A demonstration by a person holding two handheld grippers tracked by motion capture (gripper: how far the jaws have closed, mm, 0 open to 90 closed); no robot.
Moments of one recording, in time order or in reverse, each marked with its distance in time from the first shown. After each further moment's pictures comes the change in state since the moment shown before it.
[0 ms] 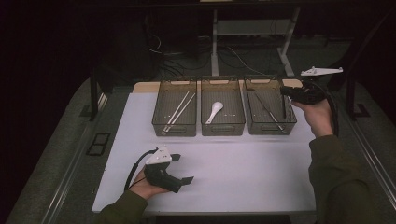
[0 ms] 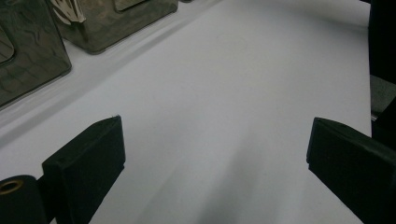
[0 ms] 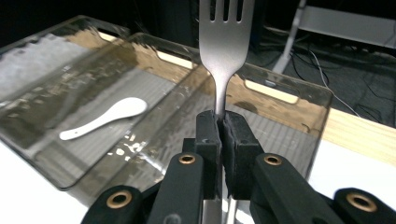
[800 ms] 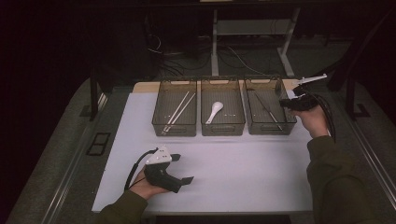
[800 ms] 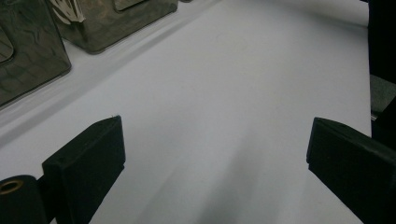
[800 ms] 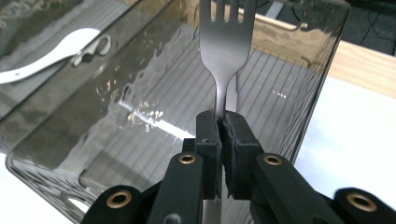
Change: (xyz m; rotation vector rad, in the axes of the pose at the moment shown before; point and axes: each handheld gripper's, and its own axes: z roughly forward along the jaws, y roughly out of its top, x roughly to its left) left arm 0.000 0.000 0.000 0.000 -0.001 -0.001; right arm -0.017 -0.028 0.036 0.230 -0.048 0.015
